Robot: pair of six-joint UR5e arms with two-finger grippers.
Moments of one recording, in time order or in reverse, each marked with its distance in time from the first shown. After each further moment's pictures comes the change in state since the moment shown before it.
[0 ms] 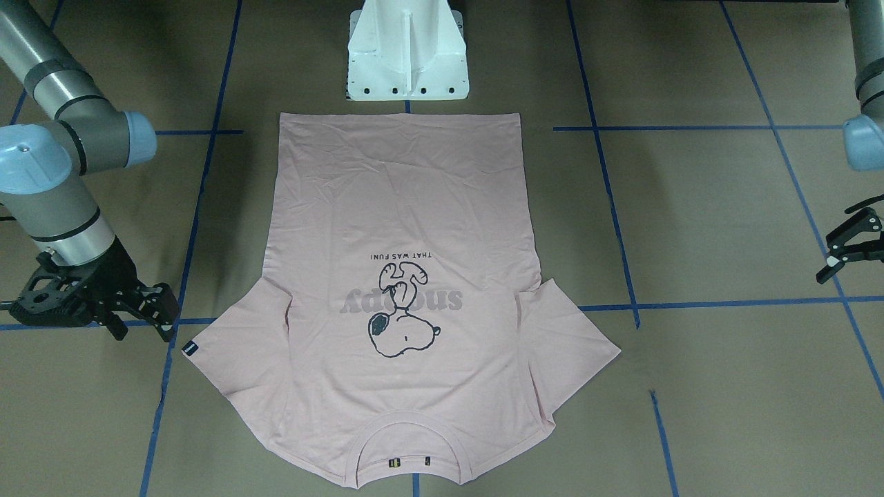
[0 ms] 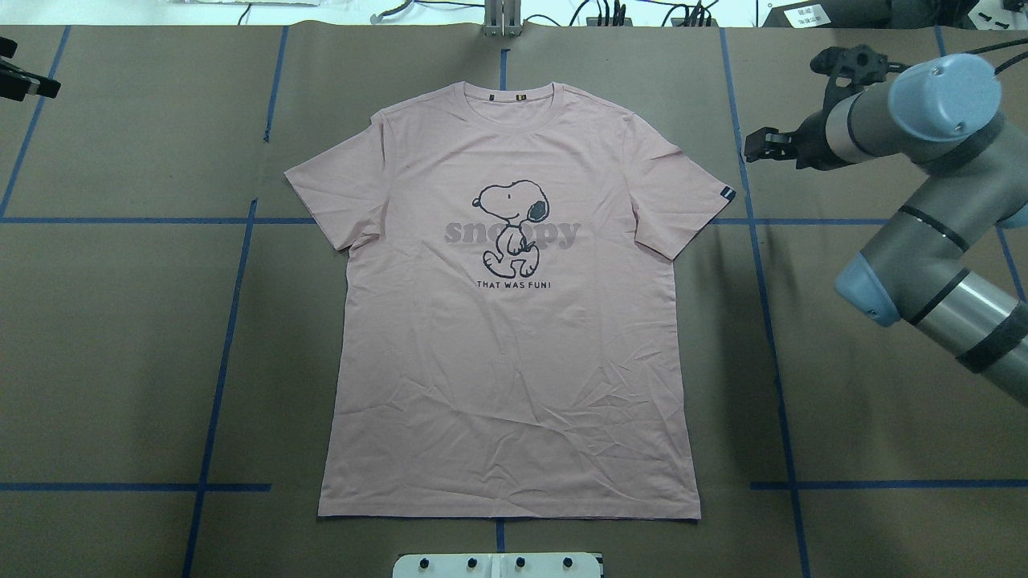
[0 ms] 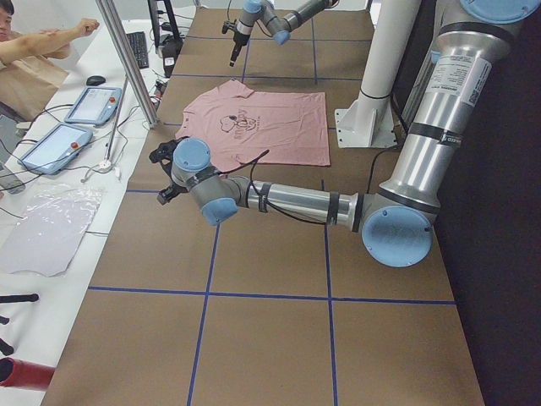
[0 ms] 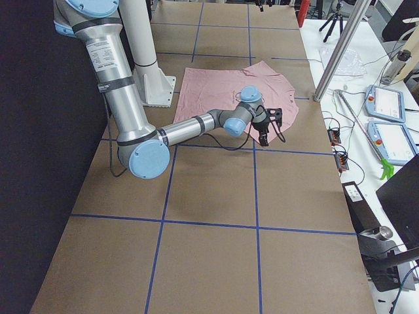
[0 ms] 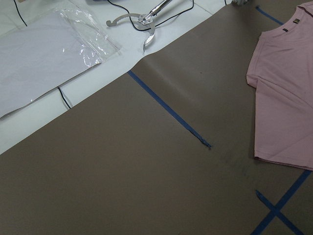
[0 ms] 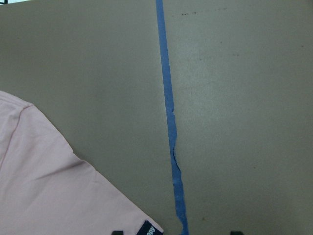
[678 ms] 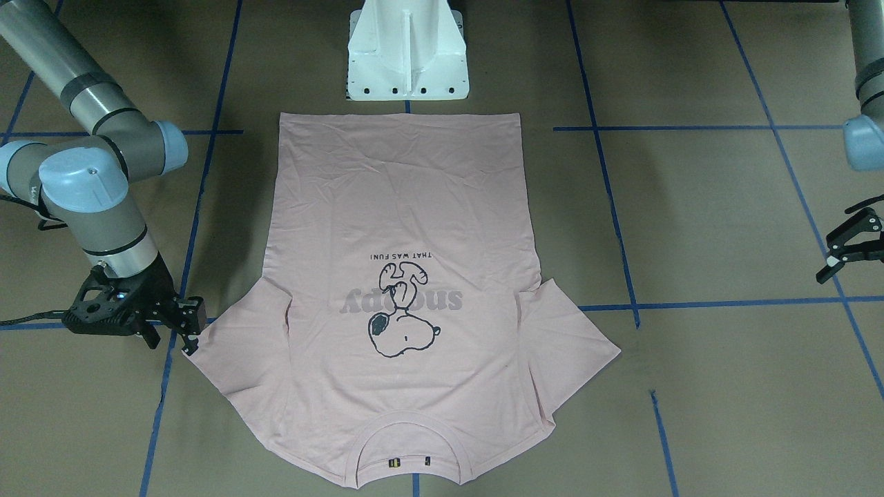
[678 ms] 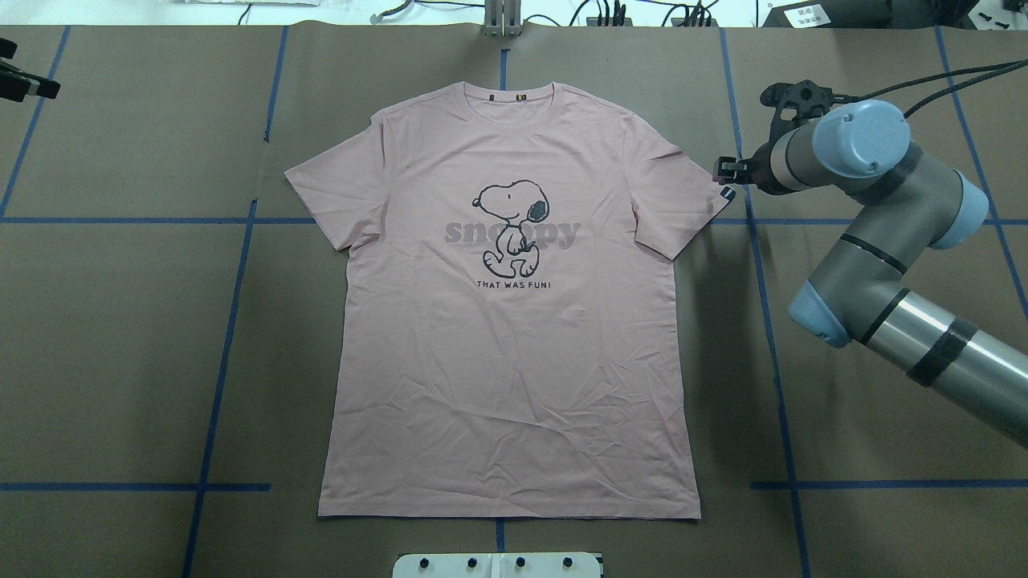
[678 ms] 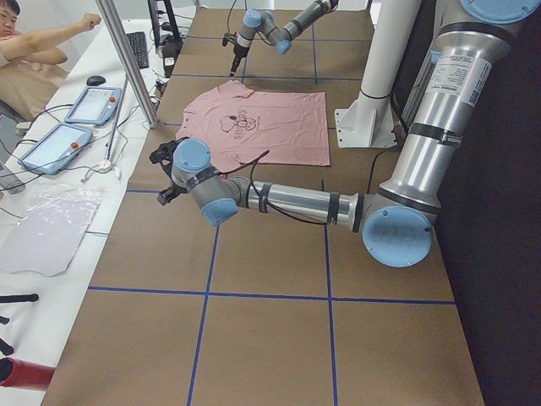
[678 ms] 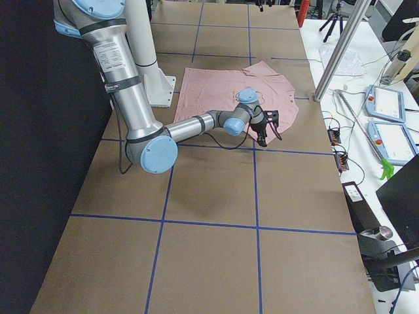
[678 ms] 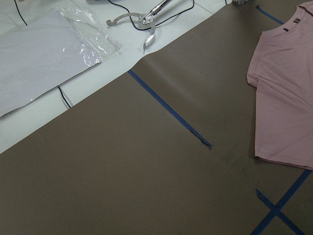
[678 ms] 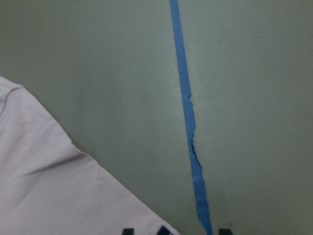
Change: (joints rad) left arm 0.000 0.002 0.002 0.000 -0.001 0.001; right arm -0.055 0.066 -0.096 0.004 -0.075 0.008
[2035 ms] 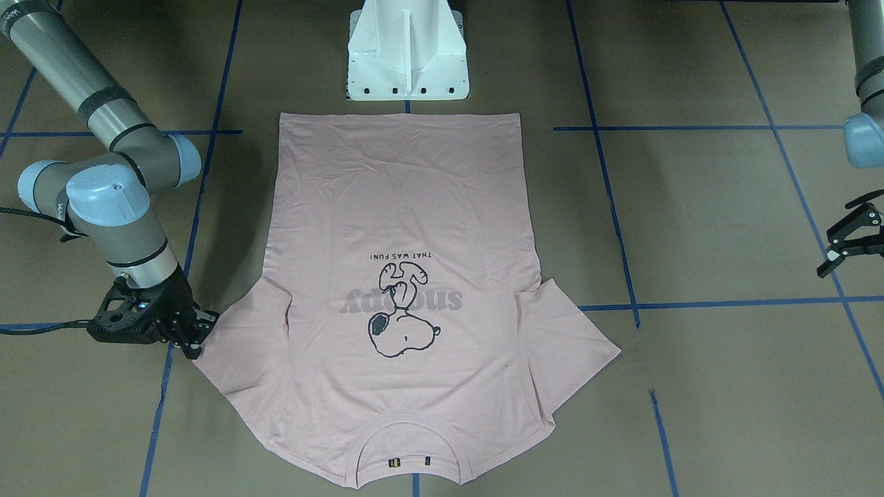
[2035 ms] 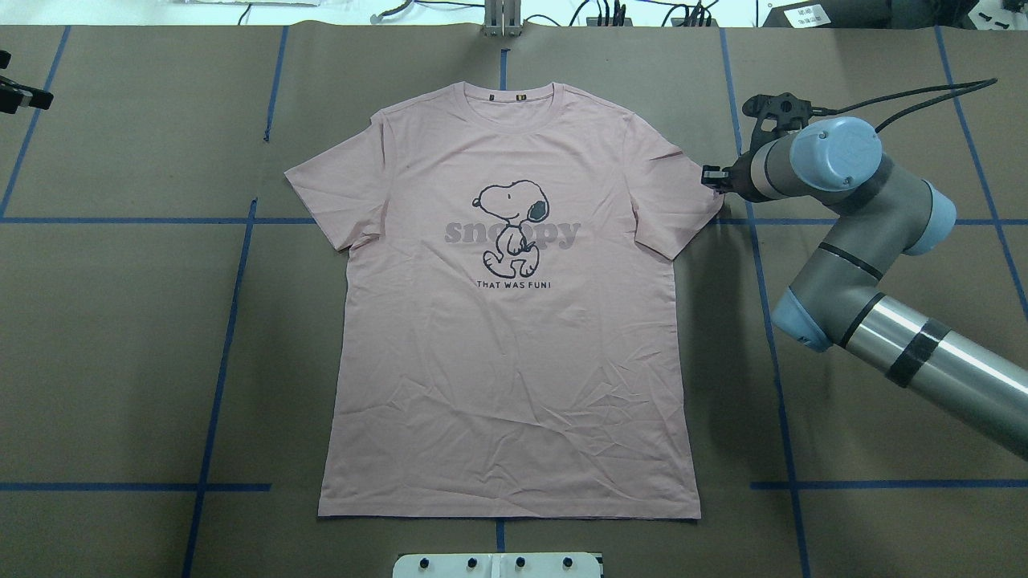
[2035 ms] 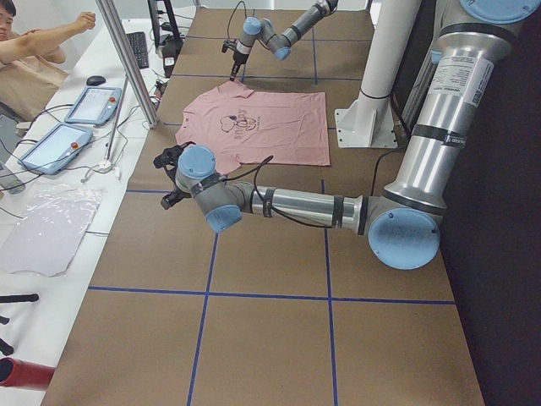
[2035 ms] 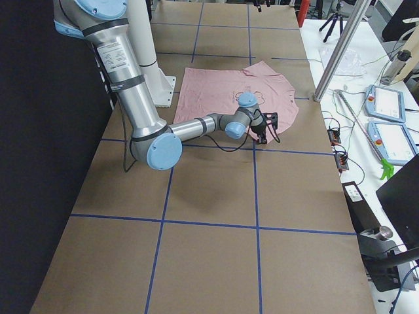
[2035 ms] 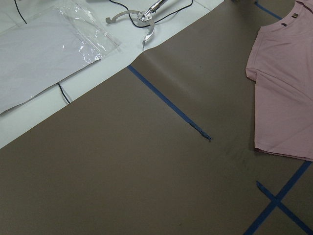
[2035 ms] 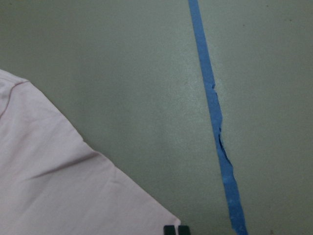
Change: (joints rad) left arm 0.000 0.029 -0.001 -0.043 0.000 0.001; right arm -0.026 0.026 -0.063 0.086 -0.014 0.049
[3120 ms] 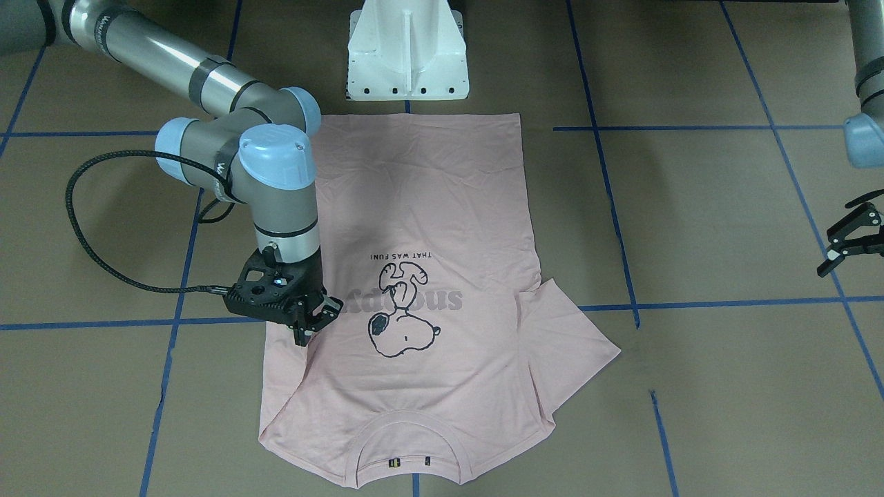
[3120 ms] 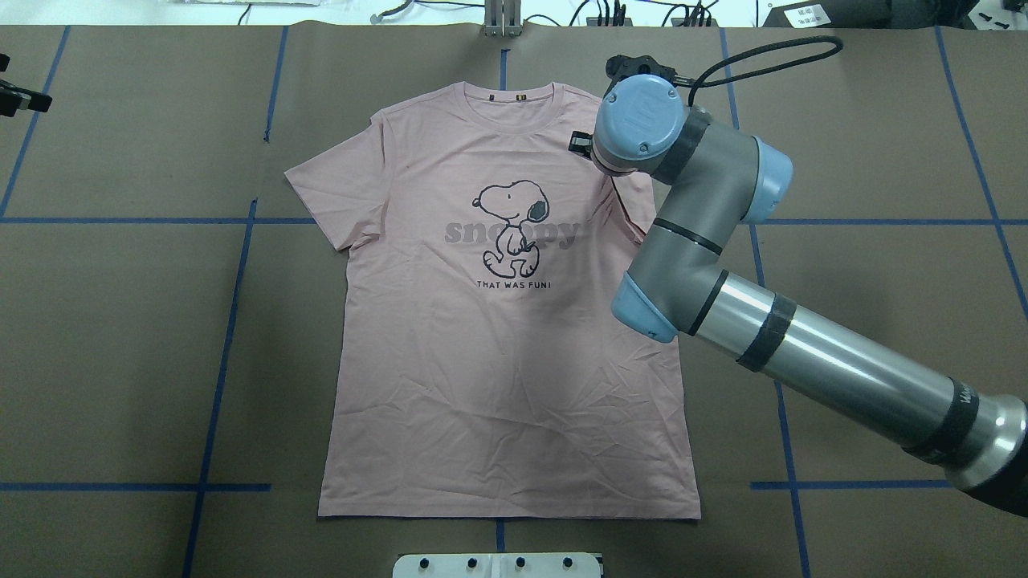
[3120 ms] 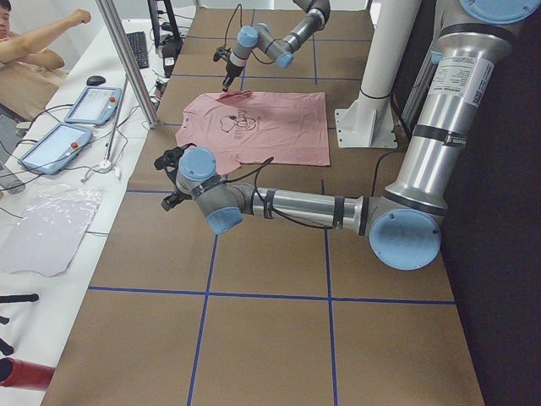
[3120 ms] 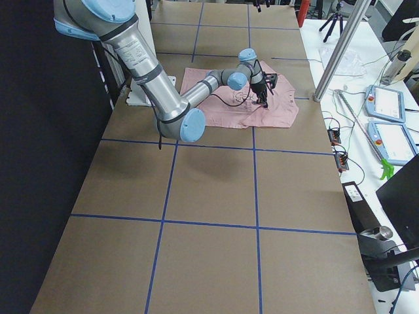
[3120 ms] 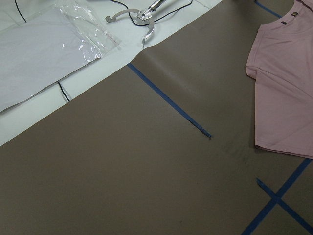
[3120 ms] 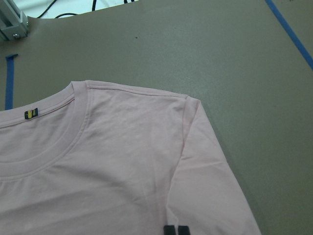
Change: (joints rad) left arm 0.000 0.004 0.004 -0.003 -0.001 0.001; right arm -0.121 0.331 0.001 -0.422 -0.163 0.218
